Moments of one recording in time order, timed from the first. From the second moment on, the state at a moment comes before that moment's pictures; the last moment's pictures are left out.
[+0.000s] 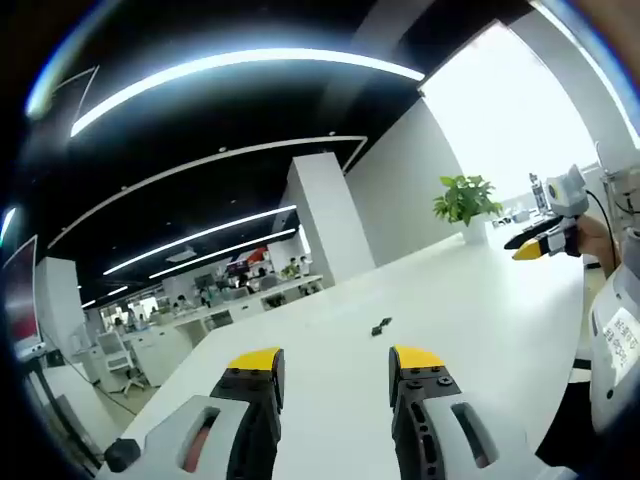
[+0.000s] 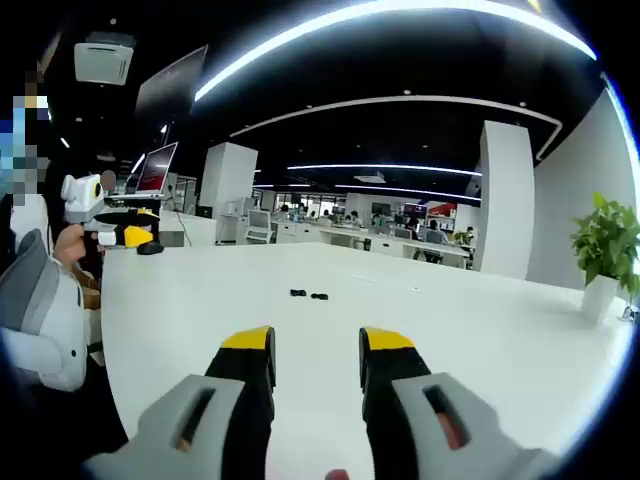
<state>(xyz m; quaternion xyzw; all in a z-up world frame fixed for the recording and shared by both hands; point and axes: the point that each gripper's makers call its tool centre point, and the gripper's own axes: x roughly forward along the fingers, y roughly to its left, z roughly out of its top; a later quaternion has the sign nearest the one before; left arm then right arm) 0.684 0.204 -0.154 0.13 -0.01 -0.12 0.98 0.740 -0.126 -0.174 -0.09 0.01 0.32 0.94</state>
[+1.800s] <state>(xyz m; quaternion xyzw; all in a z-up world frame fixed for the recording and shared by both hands) 0.685 0.203 -0.160 0.13 0.00 -0.12 0.98 0.740 -0.125 -0.178 -0.10 0.02 0.32 0.94</state>
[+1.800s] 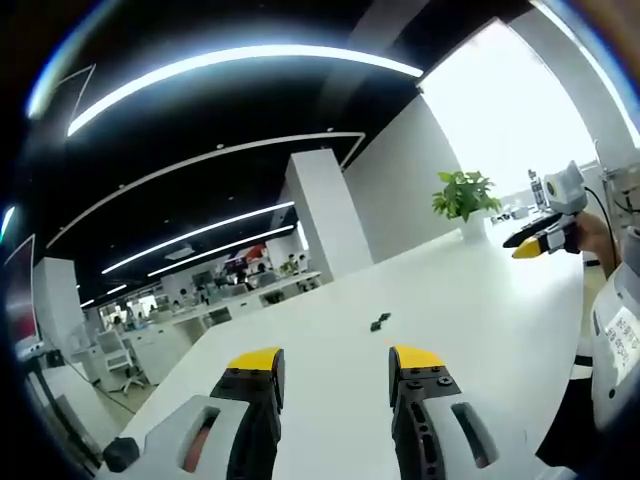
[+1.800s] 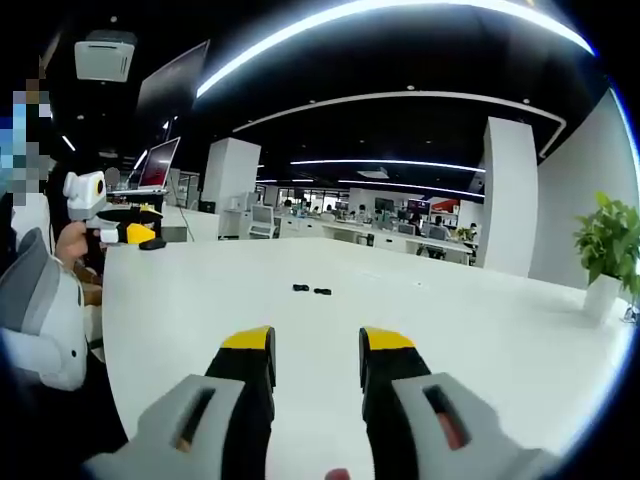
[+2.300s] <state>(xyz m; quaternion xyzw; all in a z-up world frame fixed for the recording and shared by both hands) 0.688 0.204 -0.164 0.13 0.01 -0.12 0.98 0.741 -0.125 -0.181 -0.09 0.02 0.33 0.94</state>
